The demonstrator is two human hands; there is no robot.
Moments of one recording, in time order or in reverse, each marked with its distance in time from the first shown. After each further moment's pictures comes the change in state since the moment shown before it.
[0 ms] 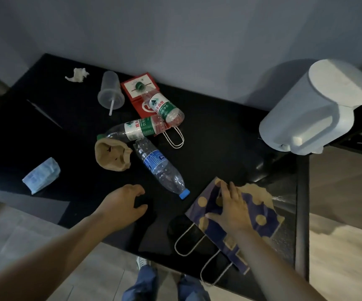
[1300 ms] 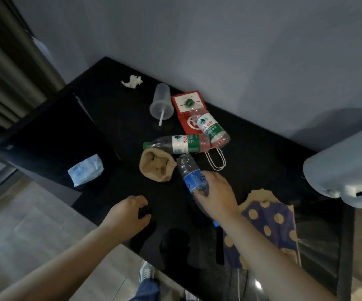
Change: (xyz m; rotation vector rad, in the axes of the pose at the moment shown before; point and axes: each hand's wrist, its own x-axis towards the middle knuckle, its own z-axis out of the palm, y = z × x) left_hand -0.019 -0.090 -0.004 -0.118 0.100 -0.149; right_hand 0.035 -0.180 -0.031 0.044 0.129 -0.435
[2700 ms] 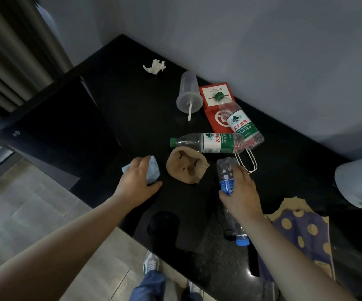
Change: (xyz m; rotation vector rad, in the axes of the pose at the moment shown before) left_hand 0.077 -0.084 -0.026 -0.142 0.272 -0.062; right_hand 0.035 -0.019 0.044 -0.081 0.001 0.193
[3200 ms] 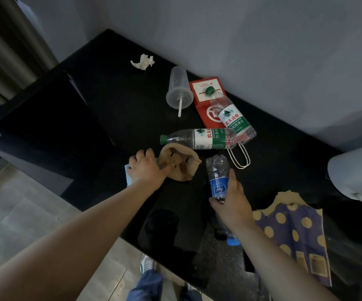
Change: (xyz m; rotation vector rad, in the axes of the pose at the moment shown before) left_hand 0.036 0.056 0.024 0.066 -0.037 -0.271; right_hand -0.018 0.013 0.019 0.101 -0.099 0.130
